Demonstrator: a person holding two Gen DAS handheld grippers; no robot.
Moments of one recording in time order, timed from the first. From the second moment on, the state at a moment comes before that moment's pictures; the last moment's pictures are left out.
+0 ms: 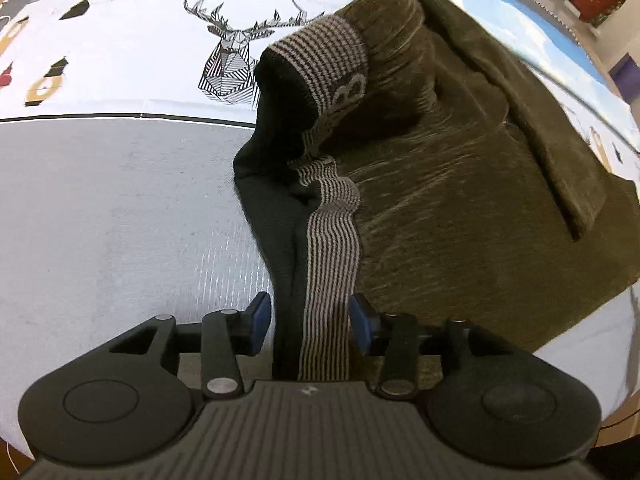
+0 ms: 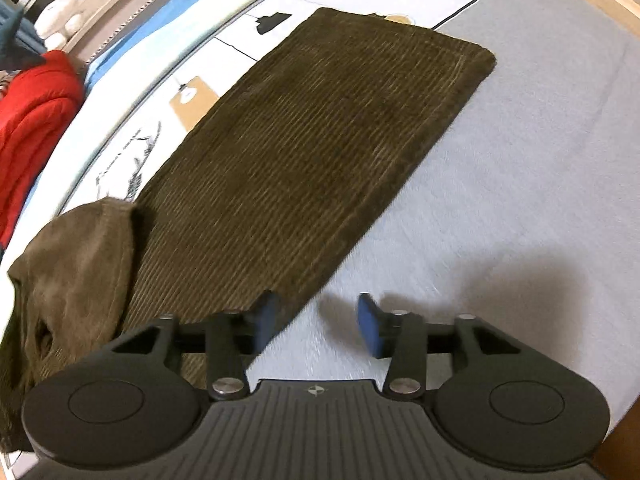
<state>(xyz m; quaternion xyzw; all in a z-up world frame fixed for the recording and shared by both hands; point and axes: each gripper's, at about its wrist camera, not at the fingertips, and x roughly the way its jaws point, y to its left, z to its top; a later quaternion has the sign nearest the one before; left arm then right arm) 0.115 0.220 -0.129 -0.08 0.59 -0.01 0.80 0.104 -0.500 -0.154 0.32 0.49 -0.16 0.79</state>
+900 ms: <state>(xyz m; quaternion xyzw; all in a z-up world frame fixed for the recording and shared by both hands) 0.091 0.206 -0.115 0.02 0.57 -0.04 0.82 0.044 -0.508 -0.148 0.33 0.52 -0.18 0.77</state>
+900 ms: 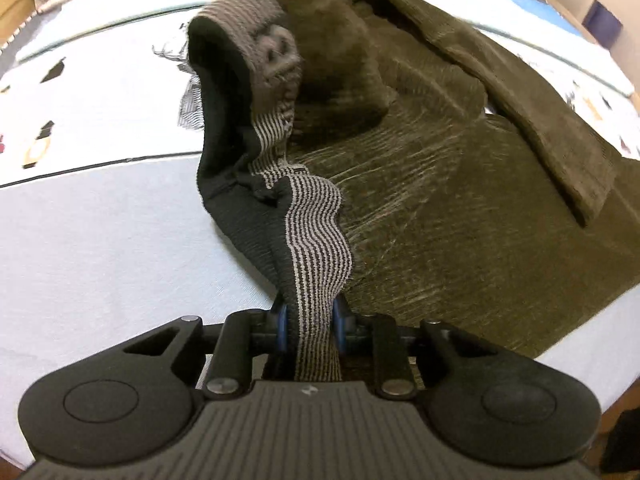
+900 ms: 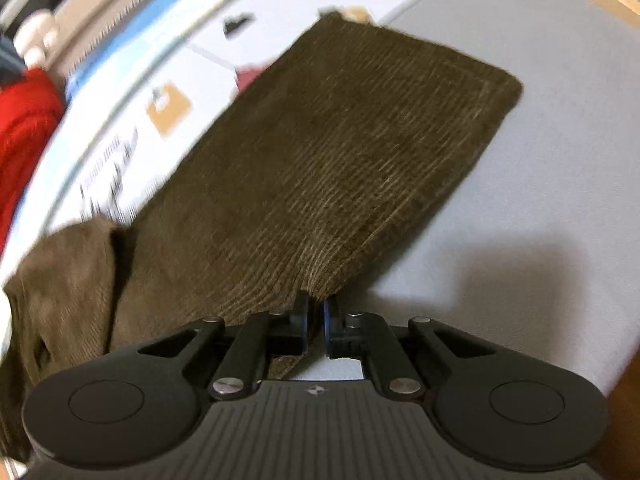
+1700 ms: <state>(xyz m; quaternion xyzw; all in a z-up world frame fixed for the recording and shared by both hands) 0.067 0.162 -0.063 0.12 0.51 0.02 0.85 -0.057 -0.649 -0.151 0.42 0.43 -0.34 0.72</state>
